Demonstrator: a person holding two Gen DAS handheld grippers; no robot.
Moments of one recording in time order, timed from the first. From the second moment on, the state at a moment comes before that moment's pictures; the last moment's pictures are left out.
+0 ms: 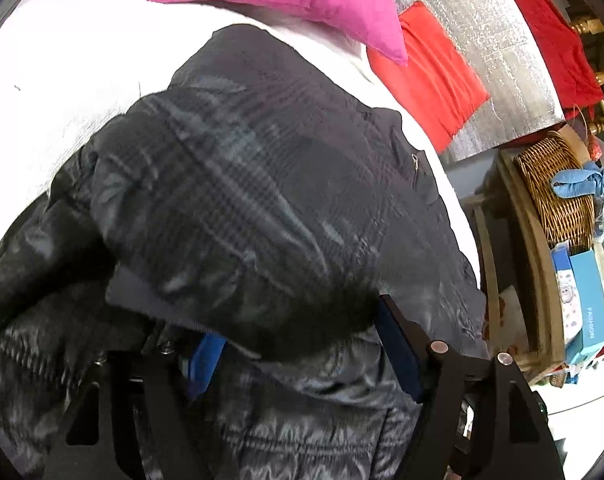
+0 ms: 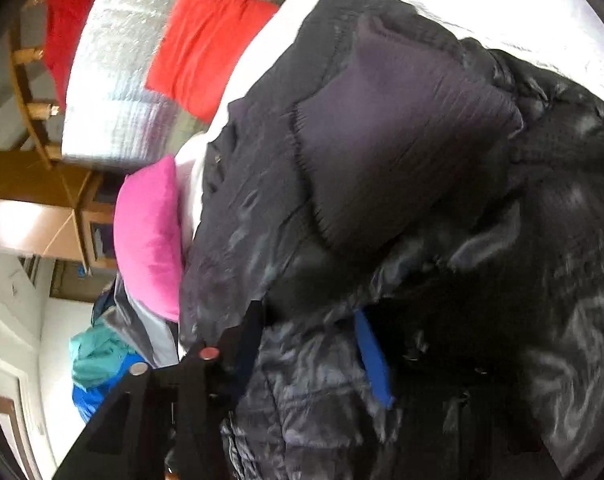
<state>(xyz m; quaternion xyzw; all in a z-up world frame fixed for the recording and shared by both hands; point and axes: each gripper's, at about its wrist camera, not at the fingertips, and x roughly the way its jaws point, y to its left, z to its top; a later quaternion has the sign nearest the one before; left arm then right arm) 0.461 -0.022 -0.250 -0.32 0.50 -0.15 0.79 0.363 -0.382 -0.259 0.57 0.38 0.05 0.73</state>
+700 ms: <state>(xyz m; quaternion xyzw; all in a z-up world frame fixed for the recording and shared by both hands) 0.438 0.001 -0.235 -0.27 0.52 -0.16 0.79 0.343 -0.385 -0.229 0.52 0.38 0.06 0.77</state>
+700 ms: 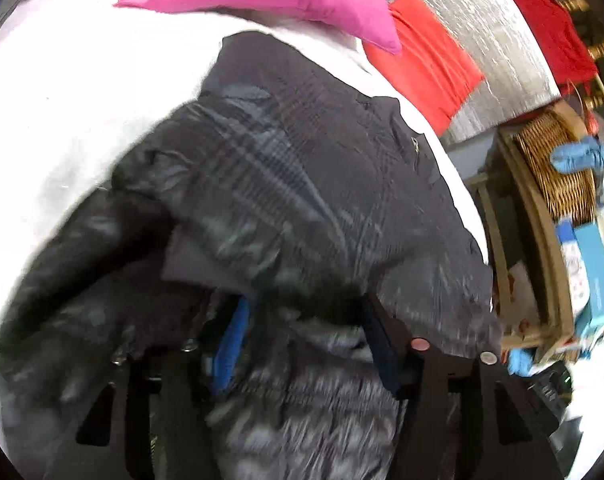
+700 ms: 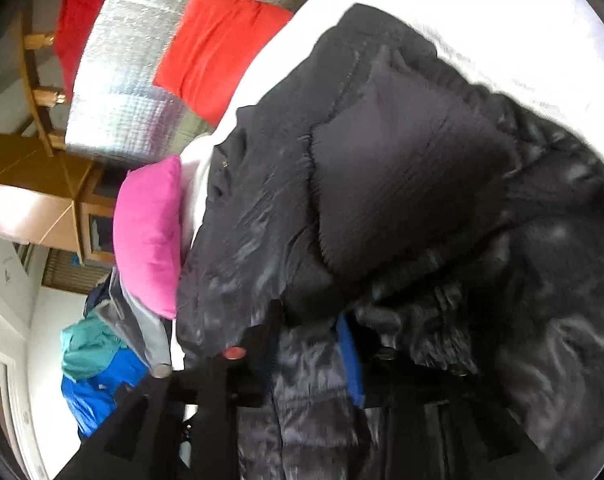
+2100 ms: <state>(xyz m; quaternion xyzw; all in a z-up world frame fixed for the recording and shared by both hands) 0.210 0.105 -0.262 -0.14 0.56 -0.14 0.81 0.130 -0.319 -0.262 0.30 0.47 0.07 0.83</state>
